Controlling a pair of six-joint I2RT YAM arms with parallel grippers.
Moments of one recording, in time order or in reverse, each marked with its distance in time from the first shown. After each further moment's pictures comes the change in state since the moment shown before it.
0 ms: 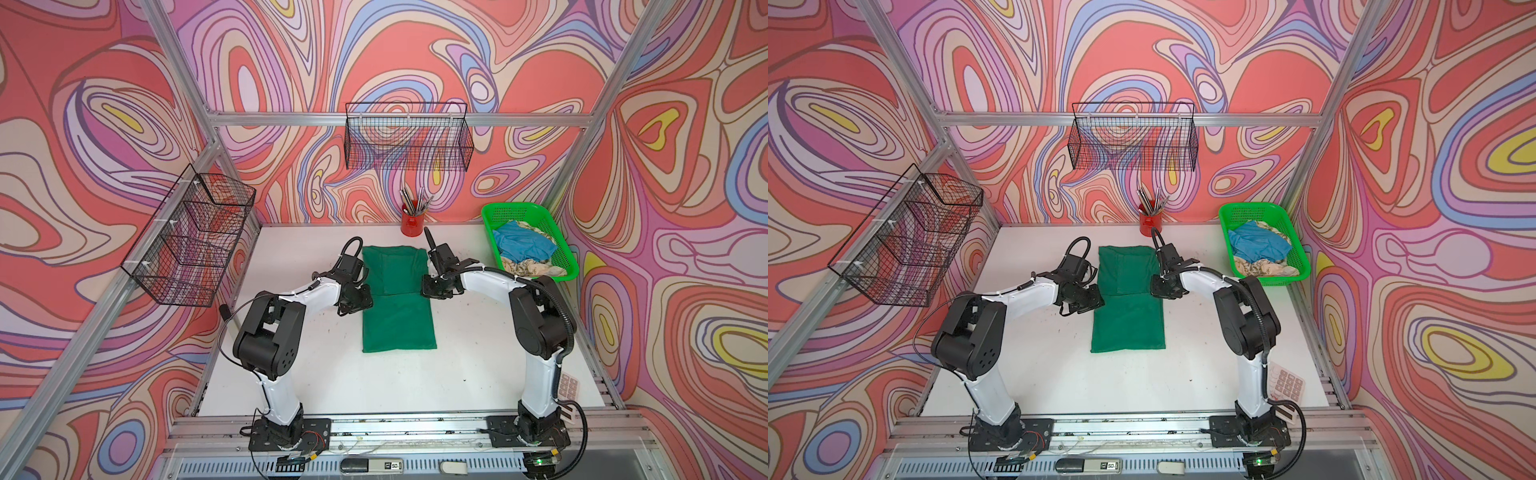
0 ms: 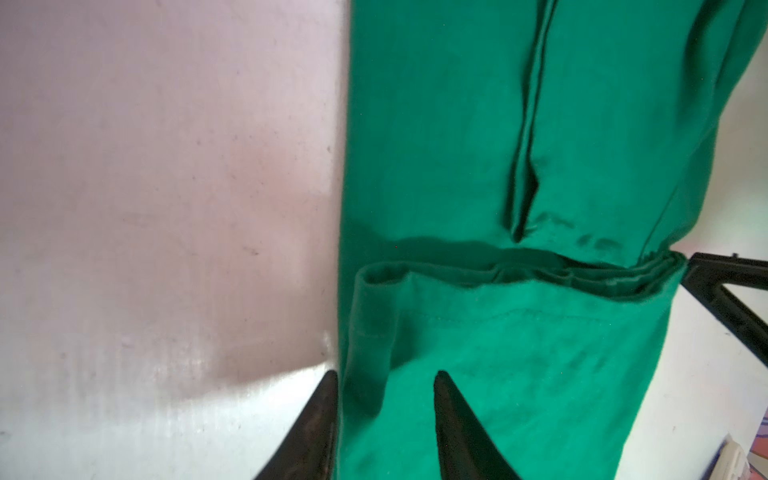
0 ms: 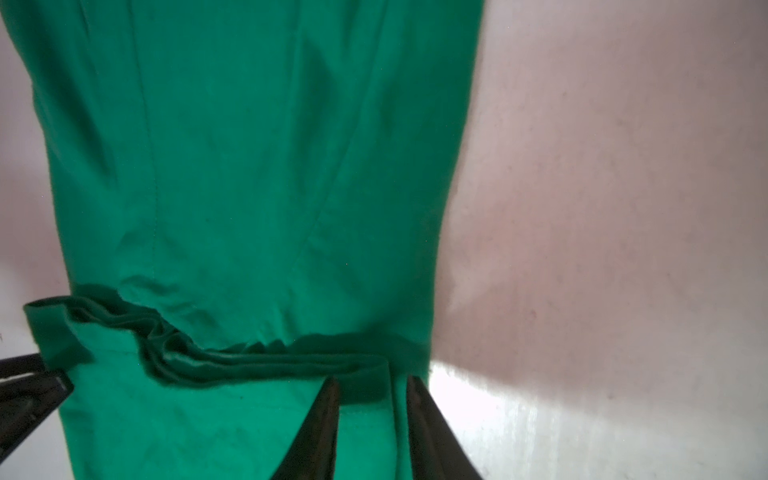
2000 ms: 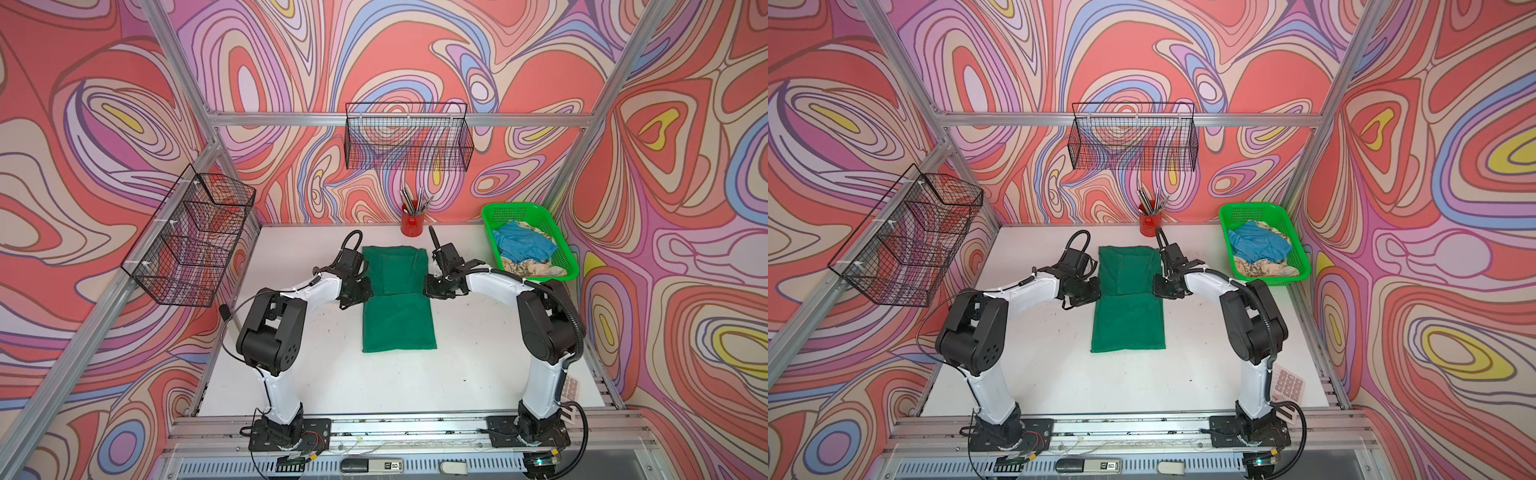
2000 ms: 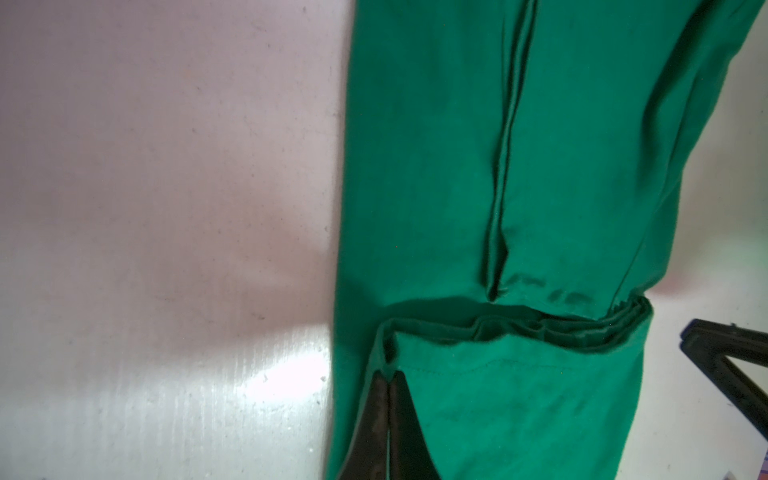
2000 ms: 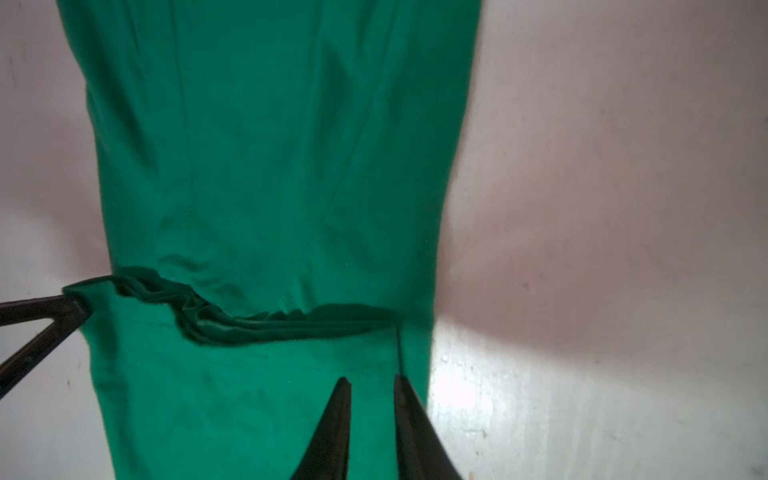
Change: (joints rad) left arm 0.007 0.033 0.070 0.006 -0.037 -0.001; right arm -0.013 -0.043 -0.047 0.023 -0.043 0.005
